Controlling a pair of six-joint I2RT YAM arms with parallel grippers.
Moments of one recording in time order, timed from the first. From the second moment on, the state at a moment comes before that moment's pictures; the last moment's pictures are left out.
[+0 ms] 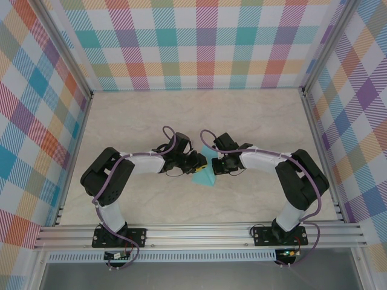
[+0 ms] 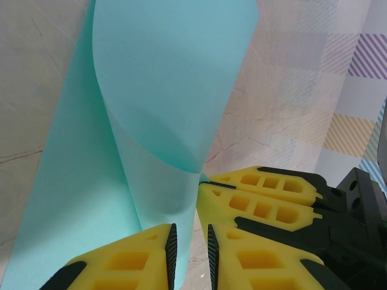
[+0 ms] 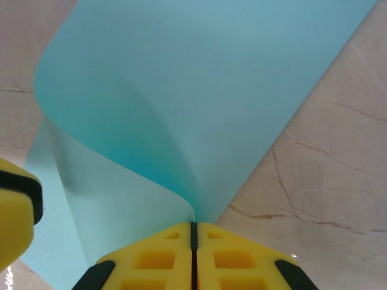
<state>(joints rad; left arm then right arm) -0.66 1.79 0.91 0.08 0.51 -1.10 0.64 1.68 0.92 -0.42 -0.13 0.40</state>
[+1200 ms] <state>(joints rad) -0.66 1.79 0.91 0.07 0.50 -1.09 0.64 1.70 0.94 -0.42 -0.13 0.40</state>
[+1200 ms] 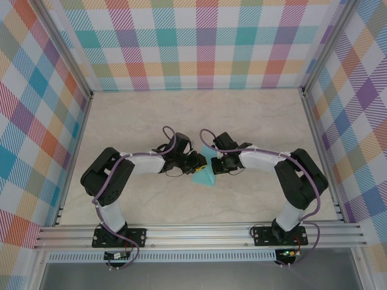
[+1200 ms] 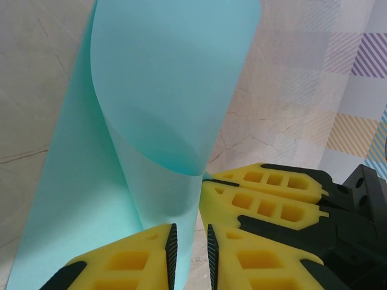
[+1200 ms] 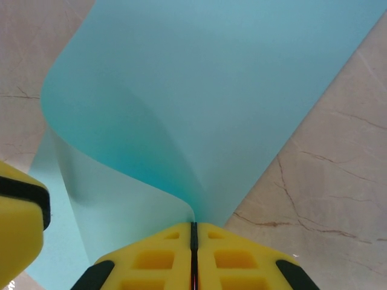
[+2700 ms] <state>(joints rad) -0.66 1.89 0.90 0.18 0.51 -1.15 0.64 1.72 0.94 -0.42 -0.13 0.40</state>
